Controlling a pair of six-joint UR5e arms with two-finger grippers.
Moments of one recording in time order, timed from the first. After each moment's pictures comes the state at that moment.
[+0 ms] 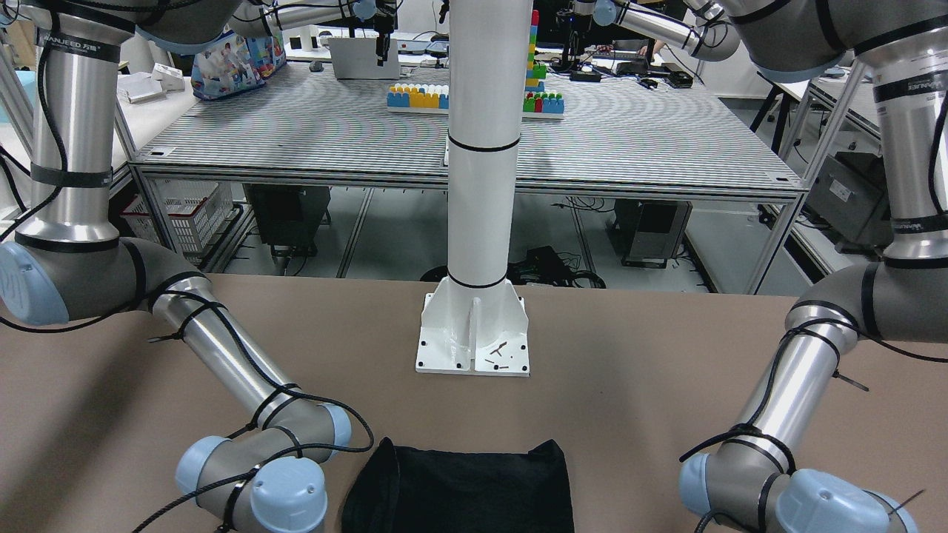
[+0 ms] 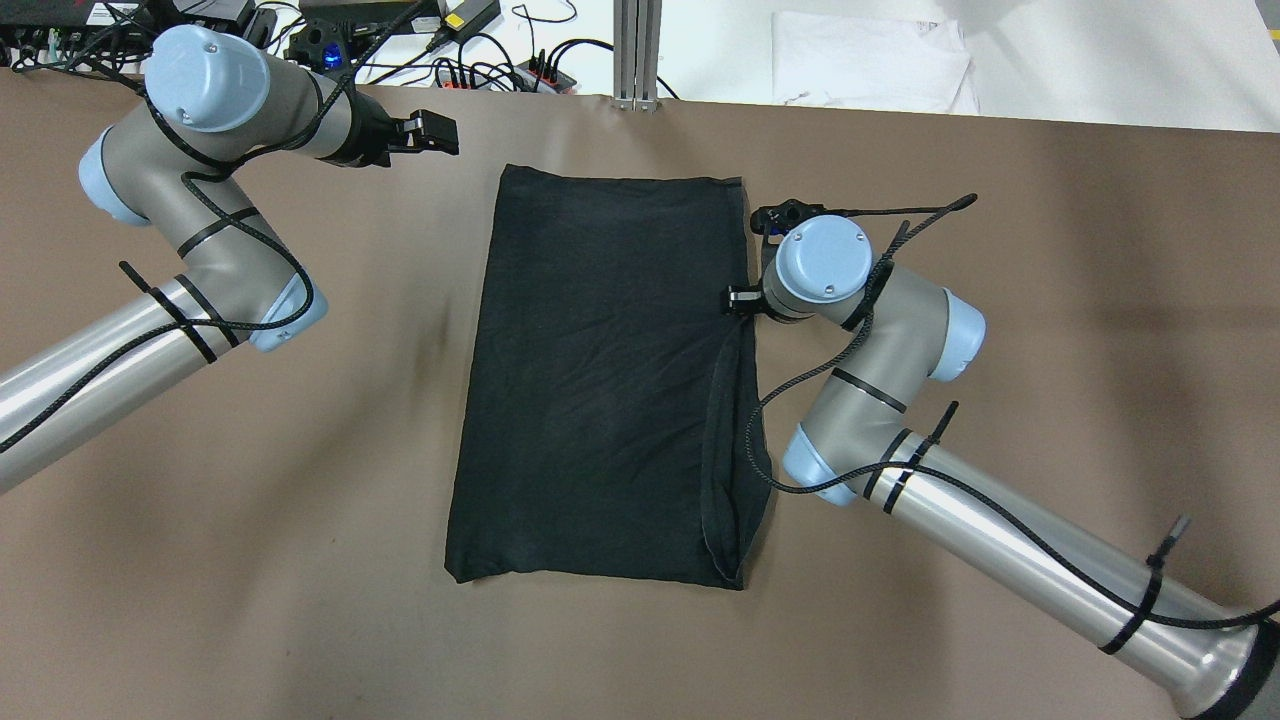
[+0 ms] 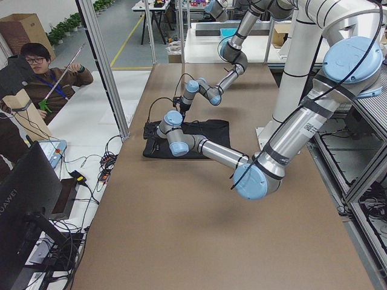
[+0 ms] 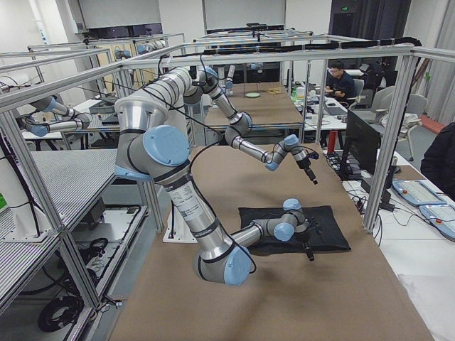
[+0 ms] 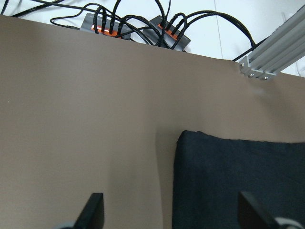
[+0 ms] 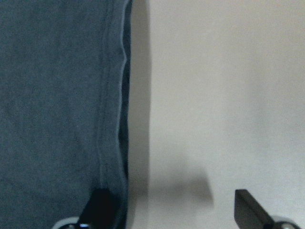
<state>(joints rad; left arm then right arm) -0.97 -2.29 -1.23 -2.35 -1.89 -1.17 0.74 -0.85 1.23 -1.15 1.69 1.01</state>
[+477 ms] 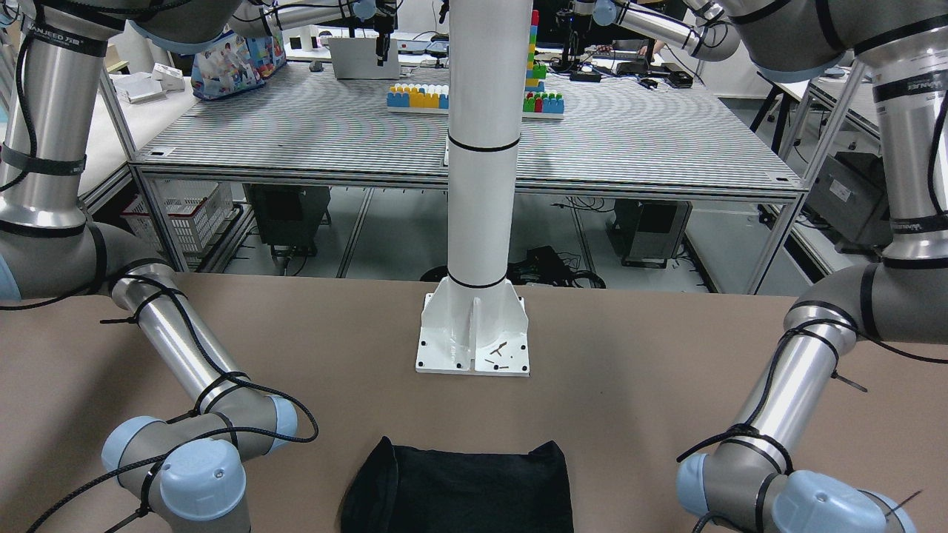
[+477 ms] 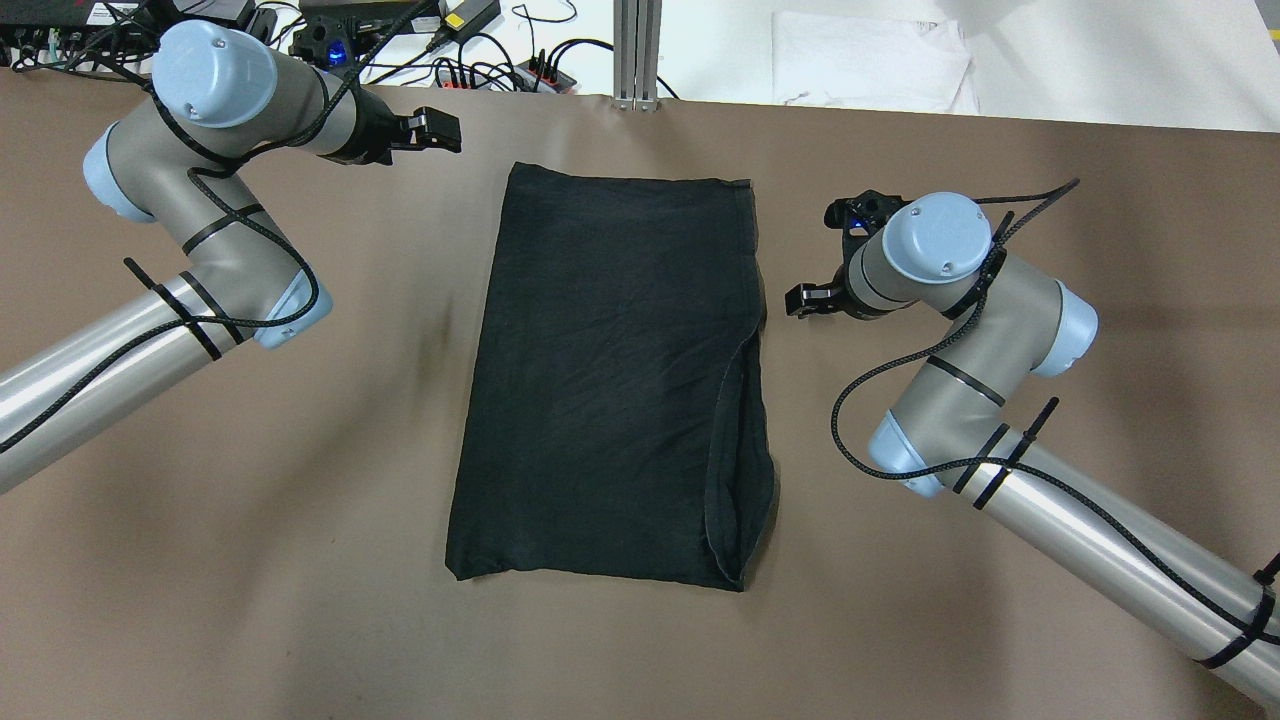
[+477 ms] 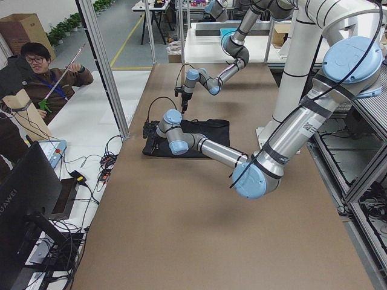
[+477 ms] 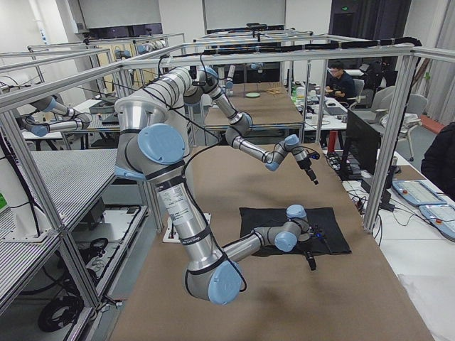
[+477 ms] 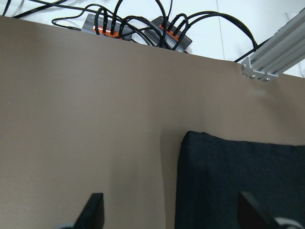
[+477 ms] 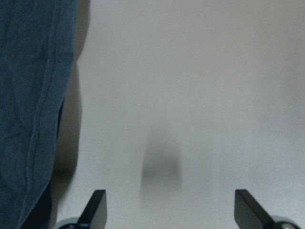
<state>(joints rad) -0.97 -2.30 -1.22 -2.33 -1.89 -1.17 0.82 -0.99 1.37 -1.15 1.84 0.92</state>
